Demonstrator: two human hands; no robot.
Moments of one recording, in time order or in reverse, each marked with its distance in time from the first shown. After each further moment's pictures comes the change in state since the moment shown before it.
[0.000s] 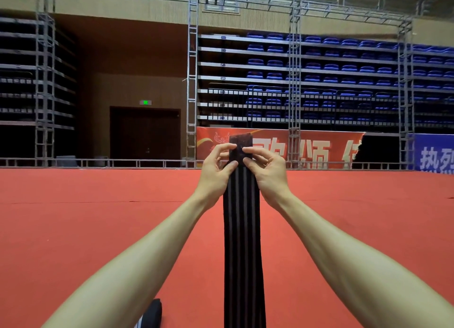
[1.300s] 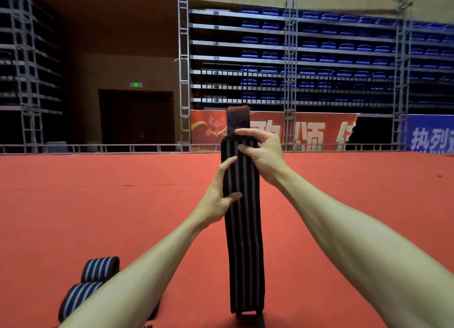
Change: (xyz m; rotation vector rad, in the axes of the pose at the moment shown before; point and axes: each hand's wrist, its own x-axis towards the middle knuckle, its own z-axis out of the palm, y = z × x) left_hand -0.067 -0.052 -0.002 0.147 -0.314 -0.077; right_hand 0.003 0.007 -0.008 -0.090 -0.086 0.050
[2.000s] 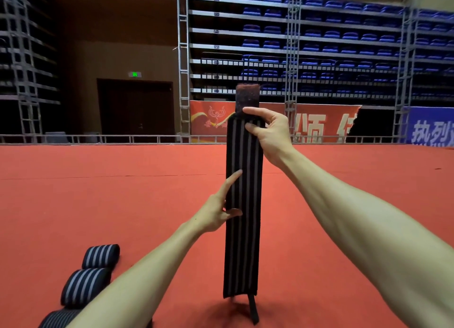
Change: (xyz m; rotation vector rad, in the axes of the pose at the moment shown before) left_hand -0.028 -0.027 0.009 0.163 -0.217 -0.185; right_hand 0.015 -0.002 -0.012 0.085 0.047 -0.007
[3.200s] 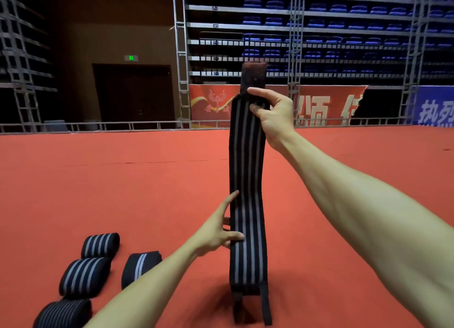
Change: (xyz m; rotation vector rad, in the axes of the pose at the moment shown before) left_hand -0.026 -0.065 0.048 -0.265 -0.096 -0.232; right_hand 0.017 0.035 -0.002 0.014 0.119 0.023
